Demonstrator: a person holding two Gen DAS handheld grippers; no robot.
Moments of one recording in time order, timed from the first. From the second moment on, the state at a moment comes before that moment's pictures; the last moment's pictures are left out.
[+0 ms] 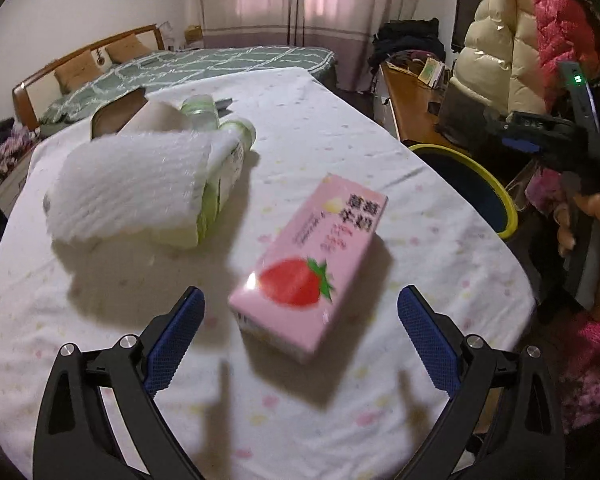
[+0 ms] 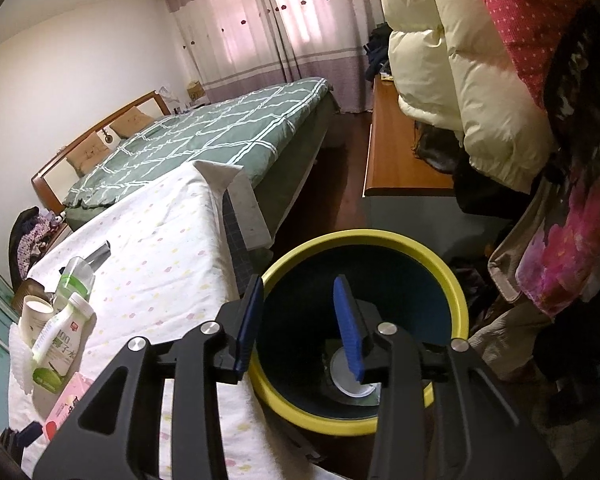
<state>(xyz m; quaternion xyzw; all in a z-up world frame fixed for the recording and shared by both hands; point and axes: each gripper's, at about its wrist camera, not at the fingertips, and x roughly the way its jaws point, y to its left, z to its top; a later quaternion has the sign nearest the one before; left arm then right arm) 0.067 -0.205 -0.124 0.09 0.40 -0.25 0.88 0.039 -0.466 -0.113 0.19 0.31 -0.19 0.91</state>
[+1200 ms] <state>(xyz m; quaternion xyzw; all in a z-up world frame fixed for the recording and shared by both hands) 0.127 -0.358 -0.101 0.16 0.42 -0.35 0.82 -0.007 -0.515 -0.125 0.23 0.31 -0.22 0.90</state>
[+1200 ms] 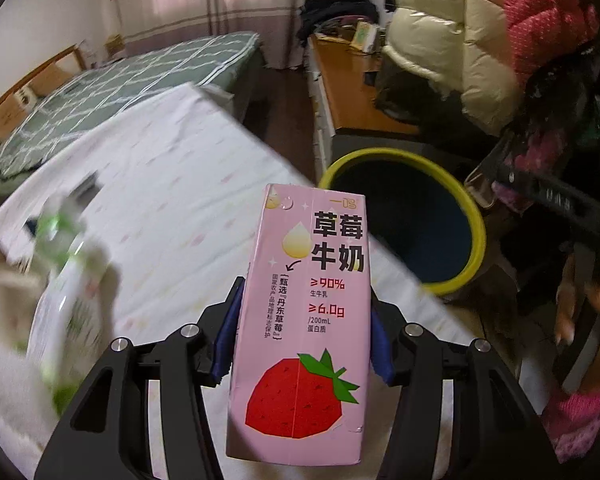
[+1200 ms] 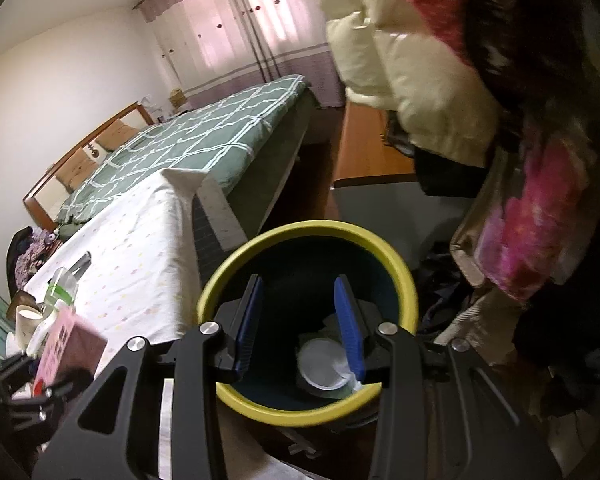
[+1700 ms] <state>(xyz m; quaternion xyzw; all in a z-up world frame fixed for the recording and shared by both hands) 0.145 -0.497 -0.116 0.18 0.42 -0.42 0.79 -0.031 -0.549 -0.132 0.24 0.32 -0.26 0.88</state>
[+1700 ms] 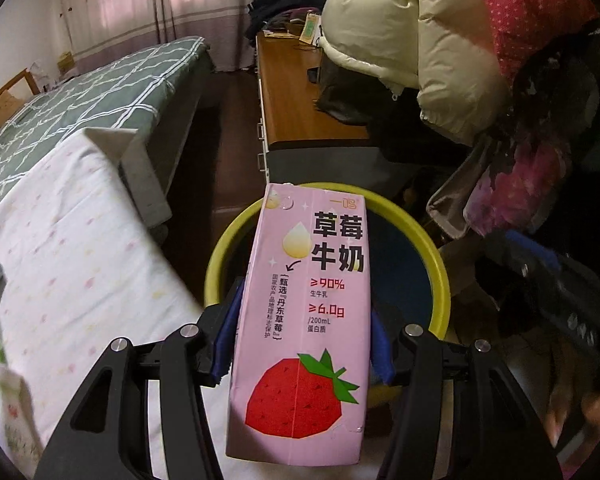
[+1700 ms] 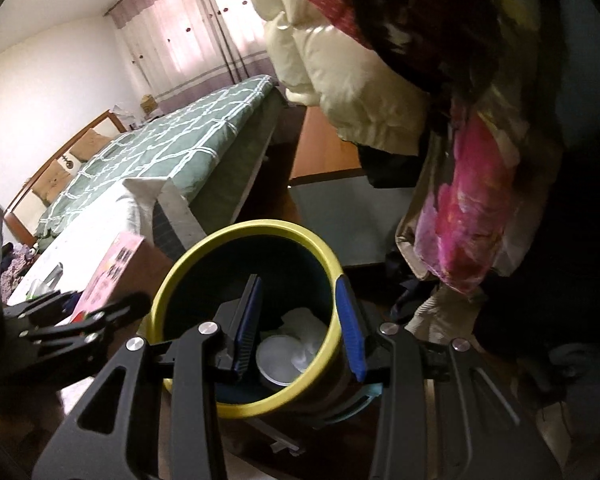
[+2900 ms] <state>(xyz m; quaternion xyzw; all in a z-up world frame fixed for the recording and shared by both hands) 0.118 -0.032 -0.038 -0.03 0.30 -0.05 0.95 0.142 -0.288 -0.120 0.10 0.38 -0.02 0.92</state>
